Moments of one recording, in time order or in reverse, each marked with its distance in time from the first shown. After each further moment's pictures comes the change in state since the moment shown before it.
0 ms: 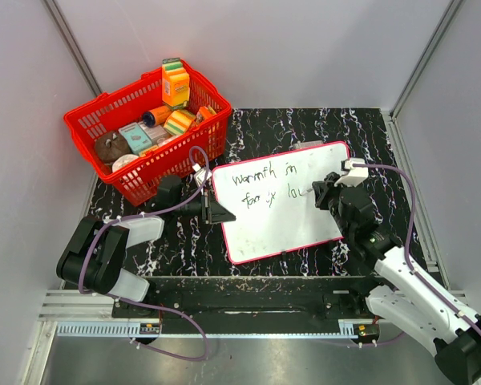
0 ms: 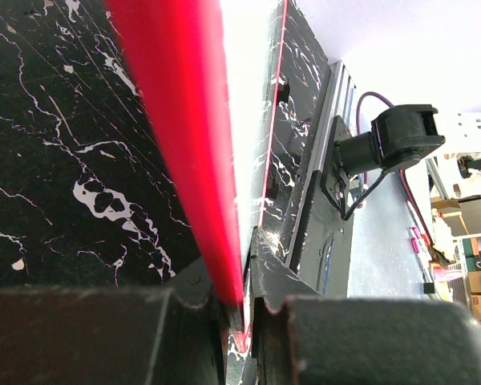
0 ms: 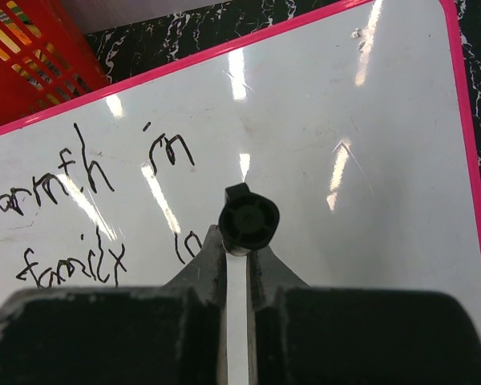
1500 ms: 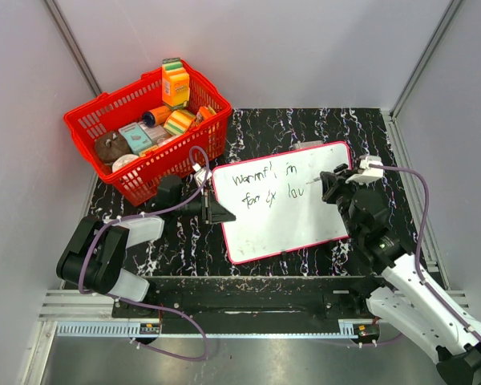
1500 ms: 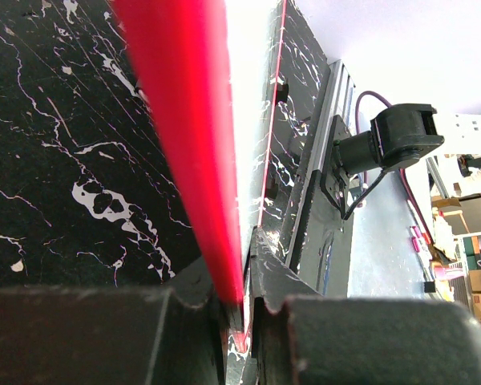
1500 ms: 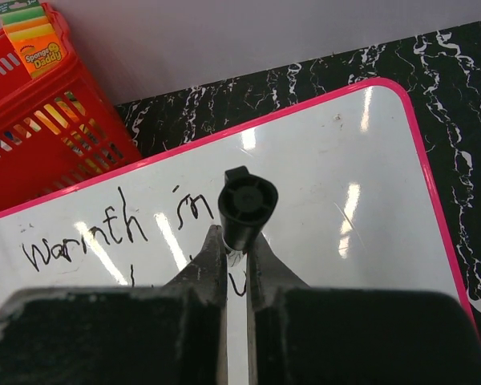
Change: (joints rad) left arm 0.000 0.000 0.000 0.002 0.002 0.001; right arm 0.000 -0.076 0.040 0.043 0.049 -0.021
